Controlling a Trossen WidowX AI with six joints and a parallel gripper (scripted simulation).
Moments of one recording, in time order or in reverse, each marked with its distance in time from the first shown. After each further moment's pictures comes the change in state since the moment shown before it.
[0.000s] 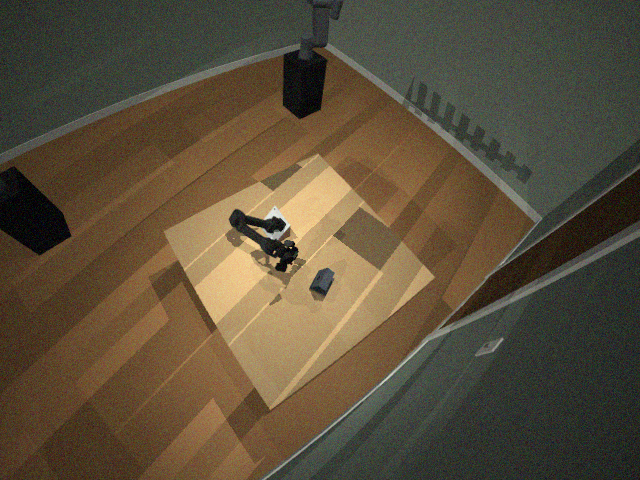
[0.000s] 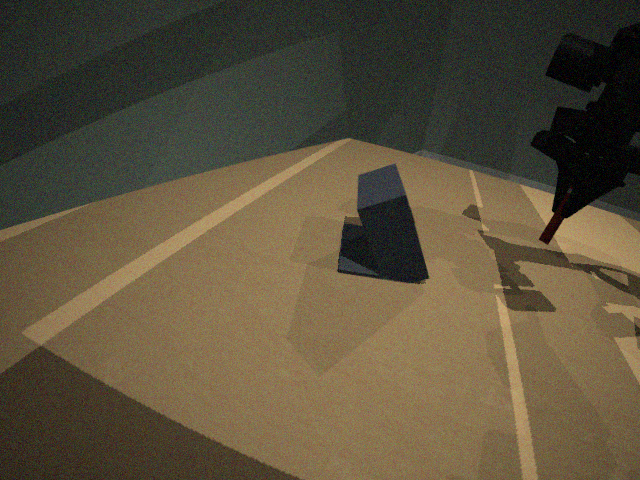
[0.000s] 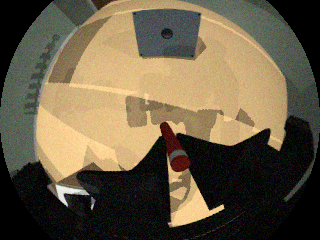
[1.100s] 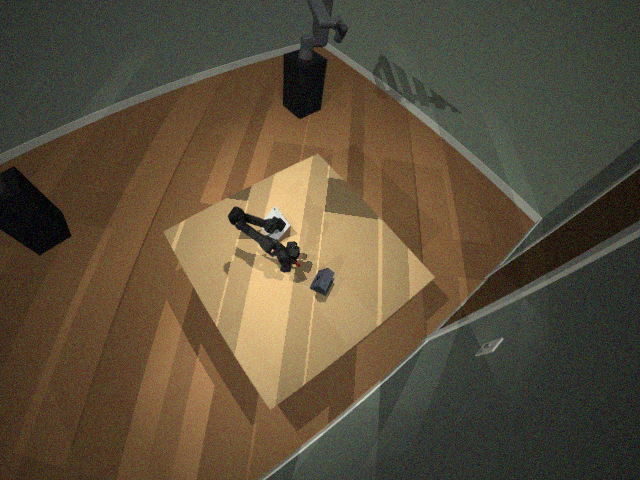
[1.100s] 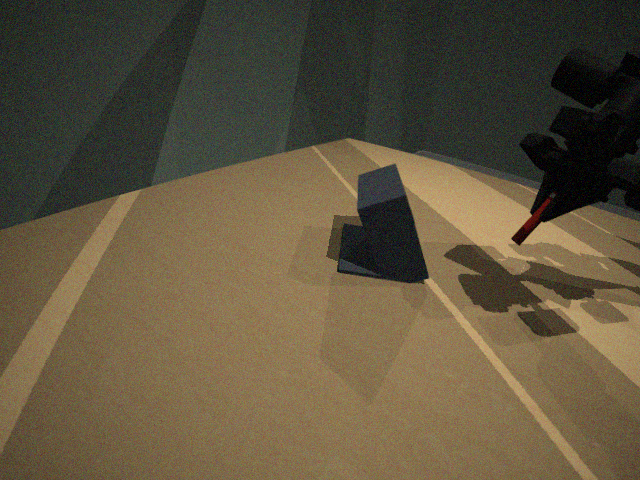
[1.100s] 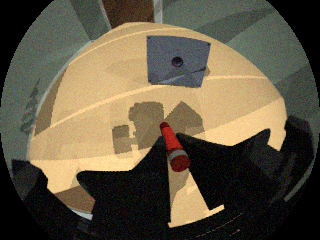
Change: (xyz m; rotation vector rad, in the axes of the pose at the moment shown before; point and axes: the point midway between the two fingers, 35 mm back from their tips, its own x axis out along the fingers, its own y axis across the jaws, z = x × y) arm 0.018 0.005 0.026 -0.103 -0.259 -0.022
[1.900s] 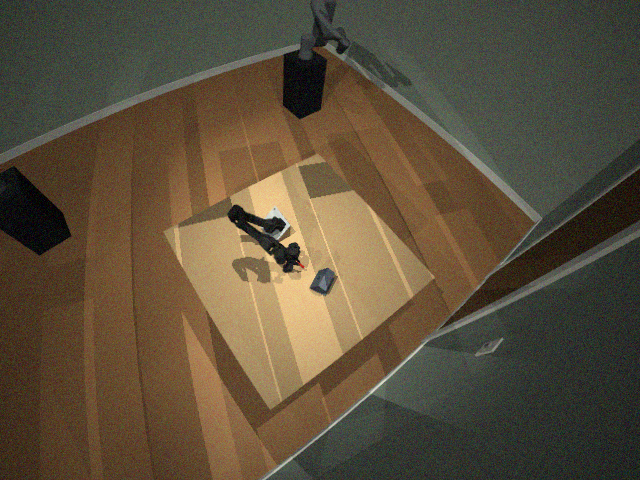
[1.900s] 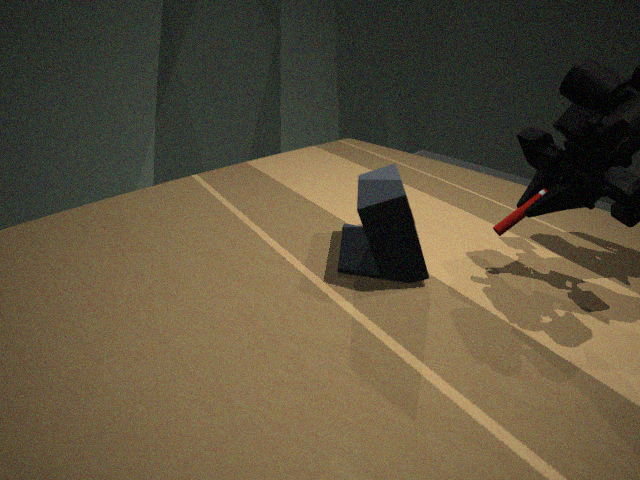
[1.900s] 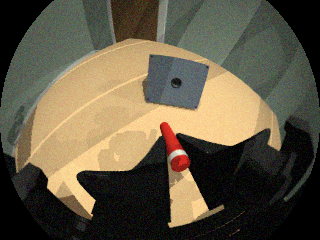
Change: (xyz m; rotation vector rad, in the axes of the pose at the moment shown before) arm 0.008 -0.003 0.015 -0.104 -0.181 -0.079
